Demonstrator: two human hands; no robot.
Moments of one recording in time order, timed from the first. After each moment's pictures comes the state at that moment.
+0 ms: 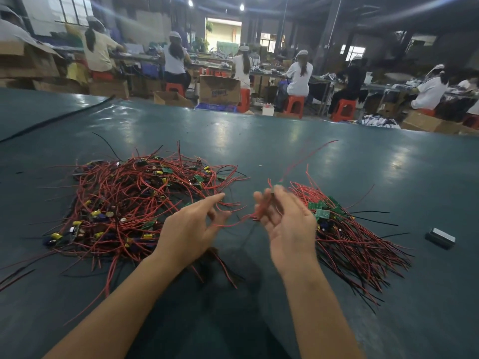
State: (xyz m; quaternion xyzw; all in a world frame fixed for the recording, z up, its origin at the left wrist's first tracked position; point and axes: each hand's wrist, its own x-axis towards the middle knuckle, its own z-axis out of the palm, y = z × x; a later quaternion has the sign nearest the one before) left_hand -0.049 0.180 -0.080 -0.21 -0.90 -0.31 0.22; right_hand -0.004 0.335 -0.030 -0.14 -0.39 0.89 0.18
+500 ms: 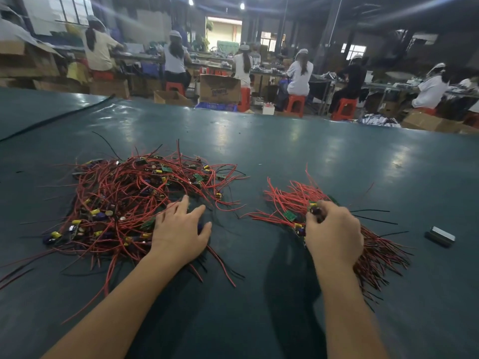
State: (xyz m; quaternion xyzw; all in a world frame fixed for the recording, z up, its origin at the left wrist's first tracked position) left_hand -0.072 0.173 -0.107 -0.07 -0.99 -0.13 0.08; right_hand 0.000 0.410 -0.057 -0.30 -0.89 0.21 0.28
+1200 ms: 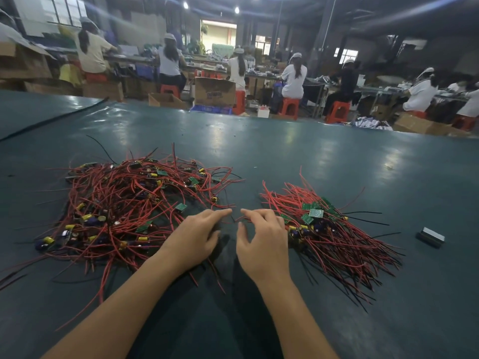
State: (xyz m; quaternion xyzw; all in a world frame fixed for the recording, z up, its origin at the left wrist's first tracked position) left_hand -0.071 0.186 -0.105 -0.32 -0.89 -0.28 0.13; right_hand -0.004 0.334 -0.087 -0.04 -0.92 0.29 0.27
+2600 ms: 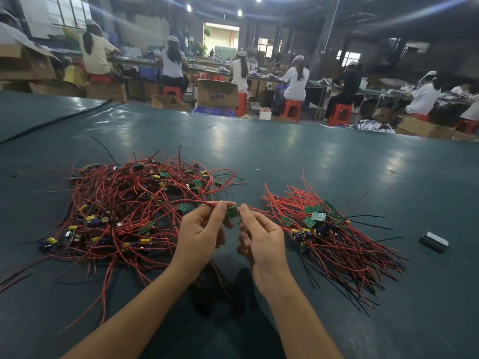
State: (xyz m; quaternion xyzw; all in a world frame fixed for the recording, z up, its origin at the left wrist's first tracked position) left_hand -0.035 0.213 -0.082 -0.16 -0.66 -0.72 0.13; right_hand -0.007 0.320 -0.070 -0.08 -0.56 0.82 0.11
